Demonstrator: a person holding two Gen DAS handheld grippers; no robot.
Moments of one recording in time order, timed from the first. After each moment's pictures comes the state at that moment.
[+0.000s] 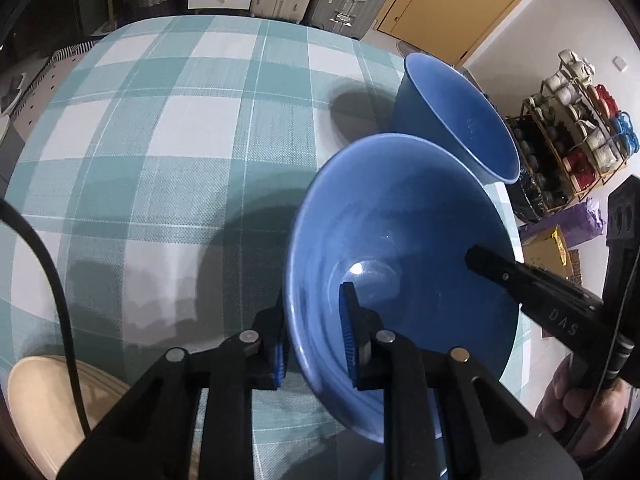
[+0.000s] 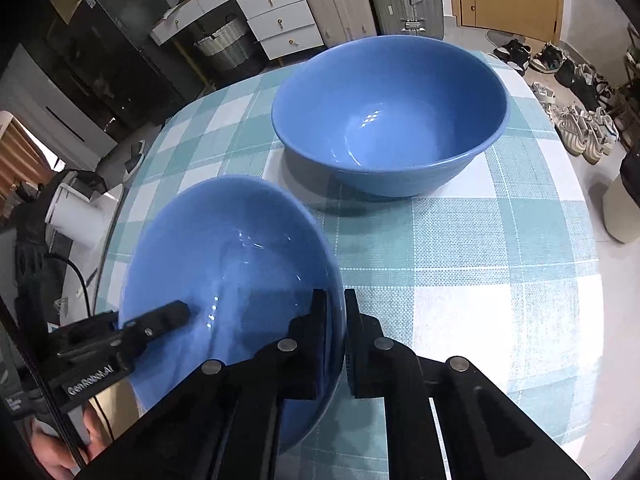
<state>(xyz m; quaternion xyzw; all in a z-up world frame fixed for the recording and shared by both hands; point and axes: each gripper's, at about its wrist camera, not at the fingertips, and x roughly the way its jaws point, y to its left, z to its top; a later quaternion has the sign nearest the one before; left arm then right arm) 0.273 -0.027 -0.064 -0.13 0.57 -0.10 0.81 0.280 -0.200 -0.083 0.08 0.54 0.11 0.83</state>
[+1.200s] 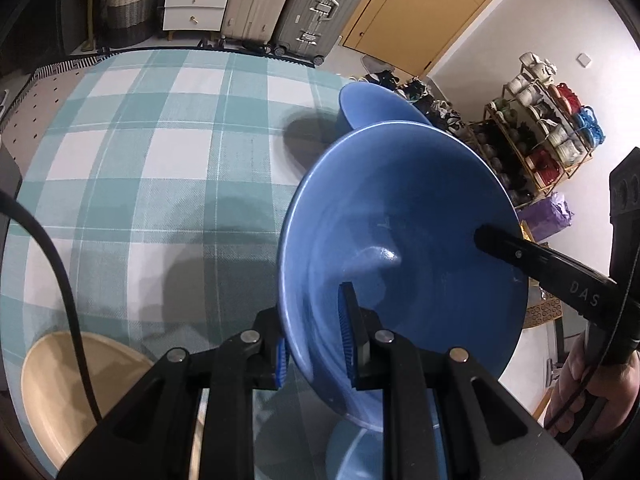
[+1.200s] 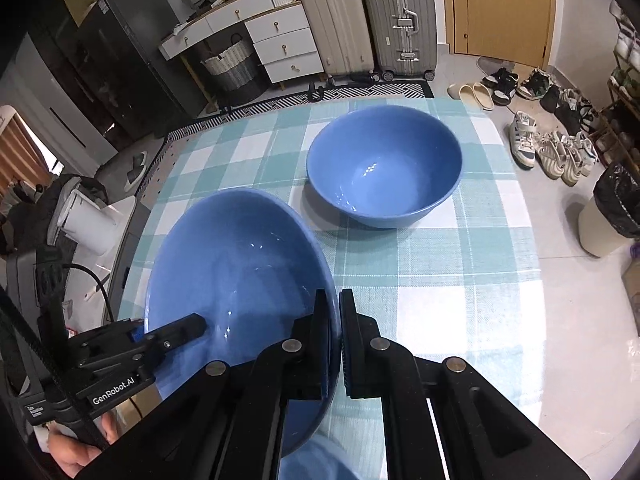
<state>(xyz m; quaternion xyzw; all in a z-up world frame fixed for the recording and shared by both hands) 0.241 -0.028 -0.009 -0.14 0.53 -0.15 0.82 0.234 -0.200 0.016 0.06 0.51 0.10 0.85</state>
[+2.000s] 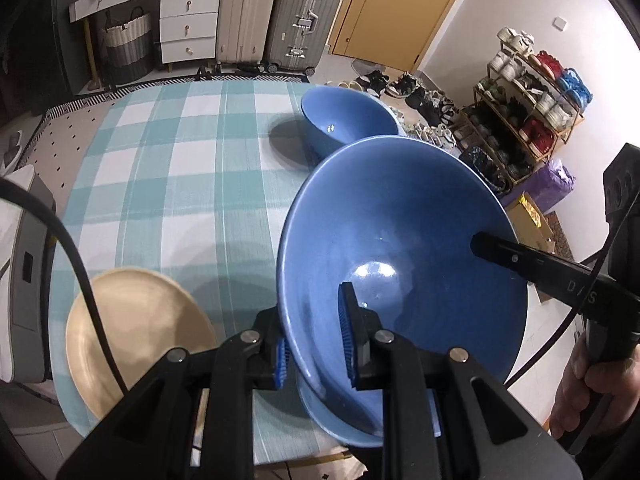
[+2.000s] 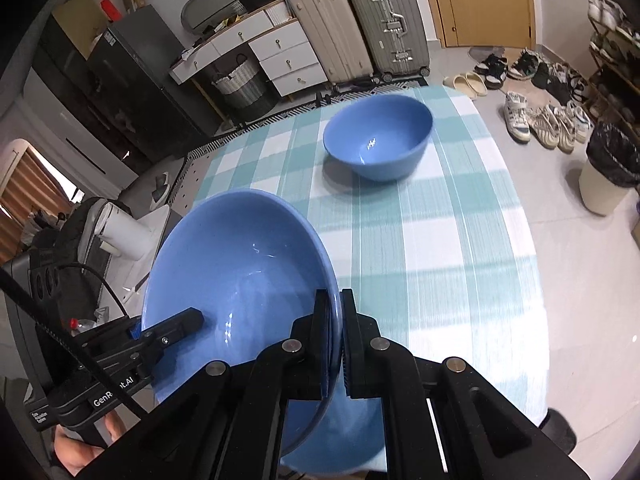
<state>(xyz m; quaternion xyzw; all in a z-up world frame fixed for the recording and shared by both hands) 0.142 -0.053 0.052 -0.07 0.51 -0.14 0.84 0.106 -0.220 0.052 0.13 0.49 0.11 0.85</state>
